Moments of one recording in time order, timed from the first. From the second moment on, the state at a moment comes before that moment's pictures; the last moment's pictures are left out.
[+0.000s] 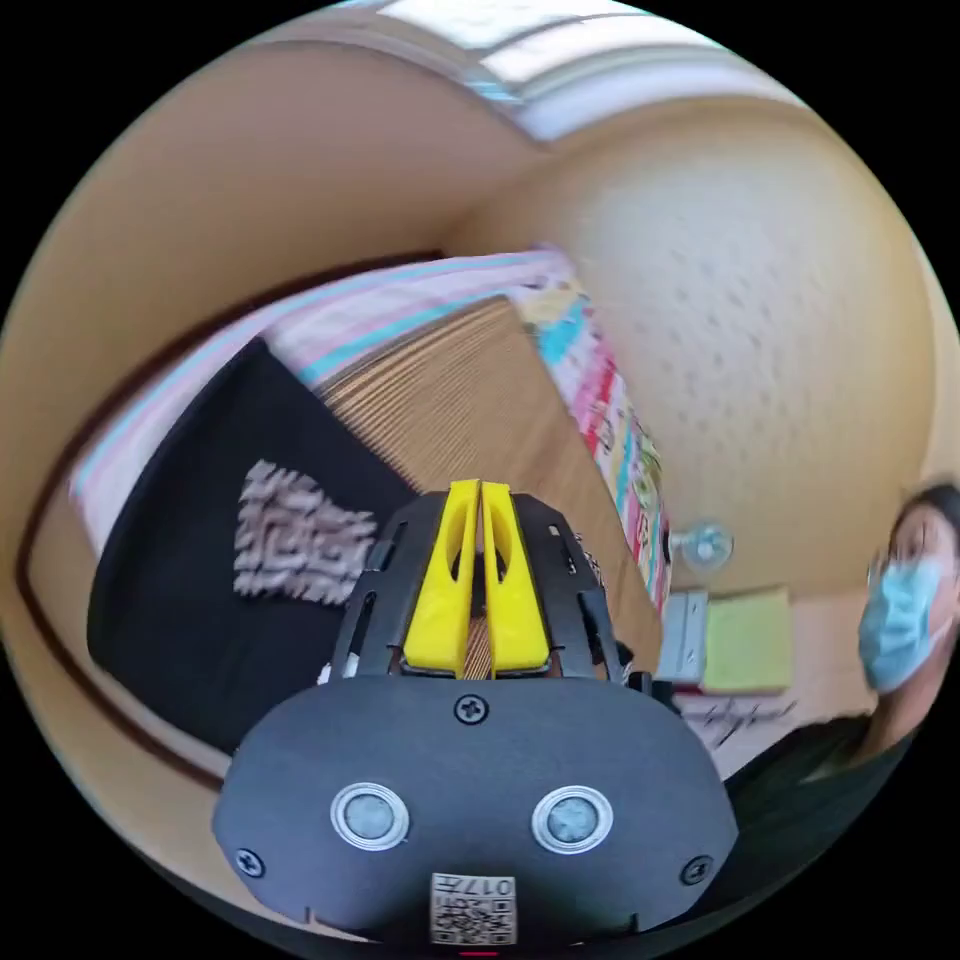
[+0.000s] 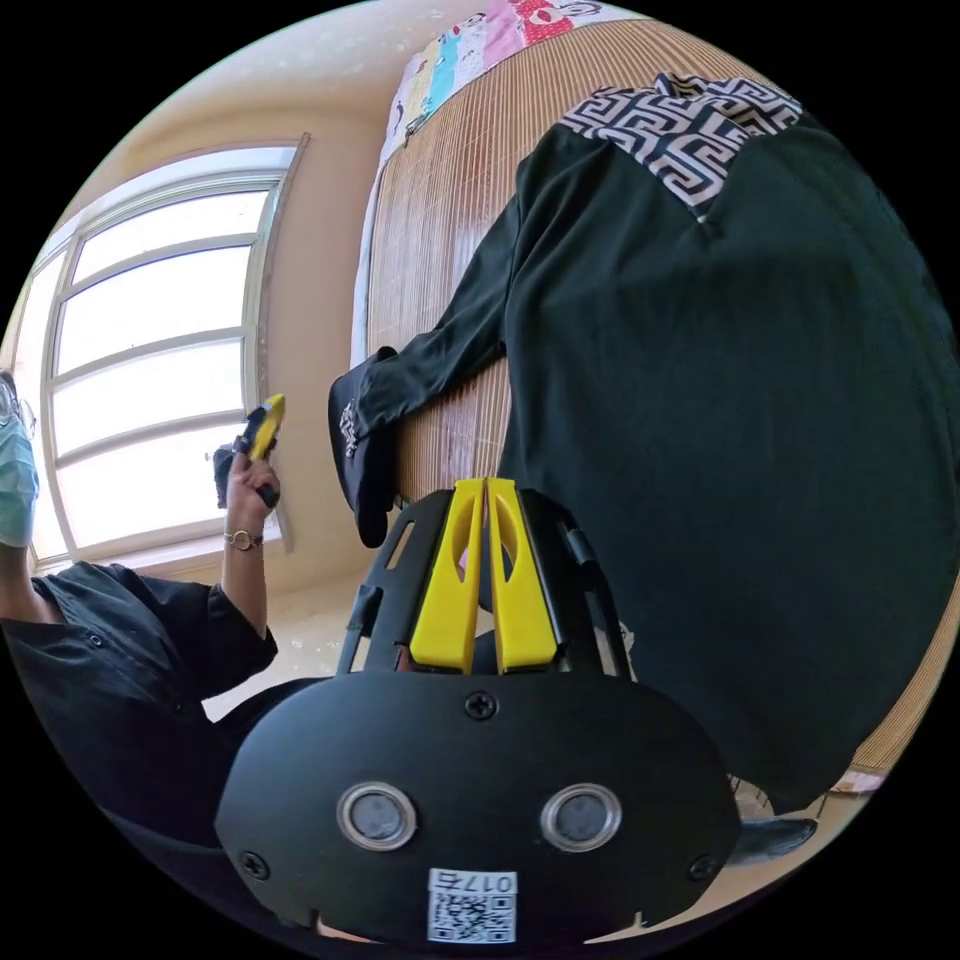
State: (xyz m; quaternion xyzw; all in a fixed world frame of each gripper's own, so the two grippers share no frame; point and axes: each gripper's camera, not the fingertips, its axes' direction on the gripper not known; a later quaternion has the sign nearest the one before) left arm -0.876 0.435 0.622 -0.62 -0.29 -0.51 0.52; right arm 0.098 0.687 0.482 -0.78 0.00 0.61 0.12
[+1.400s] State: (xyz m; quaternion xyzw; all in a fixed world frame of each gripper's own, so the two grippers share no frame) left arm -0.647 0.616 0.797 -0.61 -0.14 -0.44 0.64; right arm 0.175 0.595 0.402 -0.70 0.13 0.69 0.13
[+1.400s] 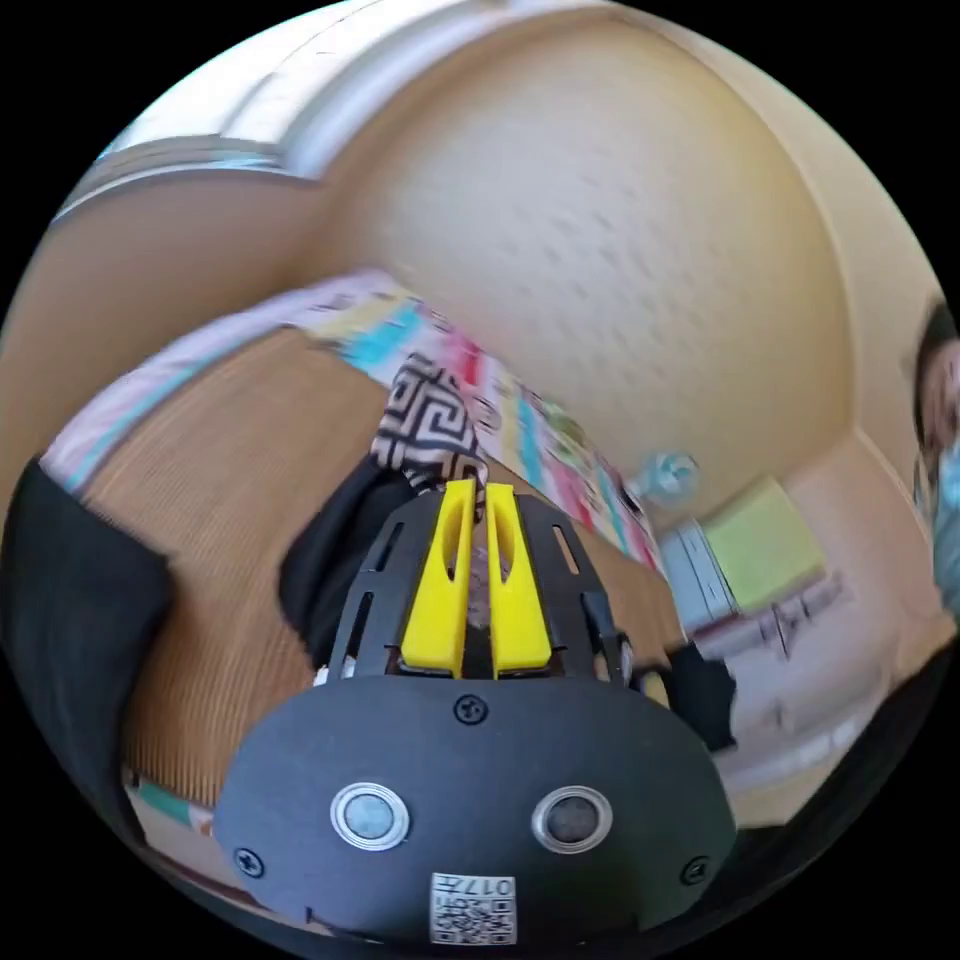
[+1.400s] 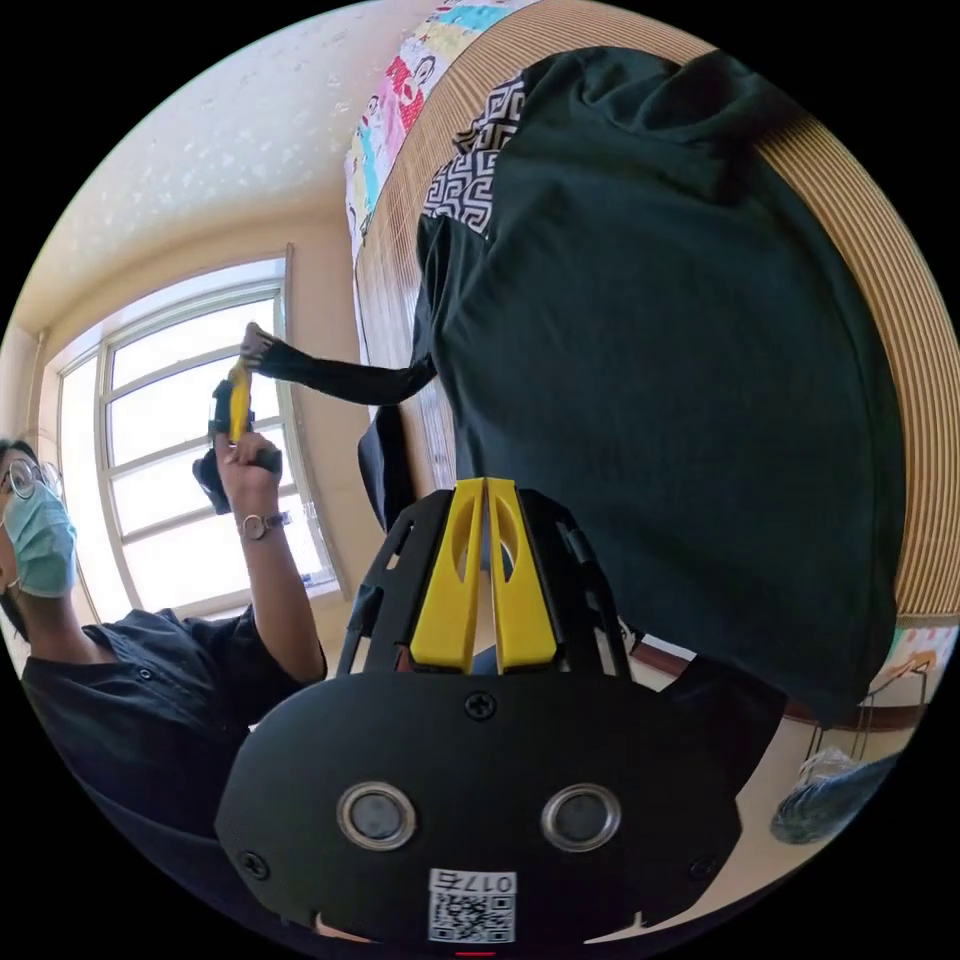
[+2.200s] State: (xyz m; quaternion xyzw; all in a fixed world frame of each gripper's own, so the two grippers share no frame) left arm -0.640 0.882 0.703 -0.82 -0.12 -0.42 0.36; right arm 0.263 0.632 0.433 -0.72 0.21 0.59 0.31
